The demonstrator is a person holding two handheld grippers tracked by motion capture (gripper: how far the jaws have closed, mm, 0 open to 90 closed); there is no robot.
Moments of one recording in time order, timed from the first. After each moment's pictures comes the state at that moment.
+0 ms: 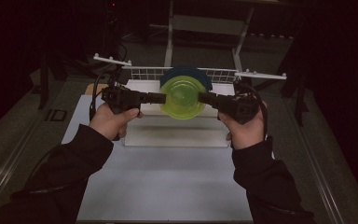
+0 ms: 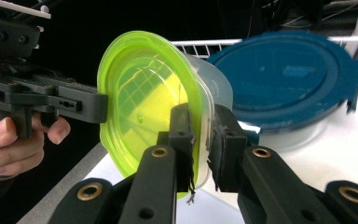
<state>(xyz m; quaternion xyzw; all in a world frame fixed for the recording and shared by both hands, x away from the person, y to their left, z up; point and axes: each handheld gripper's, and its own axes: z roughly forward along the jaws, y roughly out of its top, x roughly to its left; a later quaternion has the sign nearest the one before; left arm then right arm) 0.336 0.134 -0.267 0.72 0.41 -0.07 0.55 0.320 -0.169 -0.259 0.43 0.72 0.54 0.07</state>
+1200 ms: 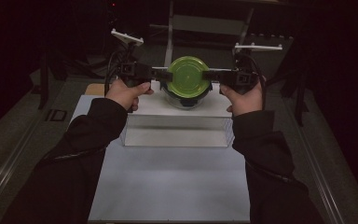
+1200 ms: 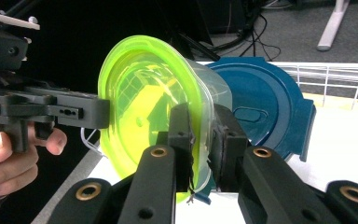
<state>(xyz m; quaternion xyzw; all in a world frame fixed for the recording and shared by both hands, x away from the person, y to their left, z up) 0.402 0.120 -0.259 0.71 0.46 -0.09 0.53 0.388 -0.173 -0.241 0.48 0.71 0.51 0.06</state>
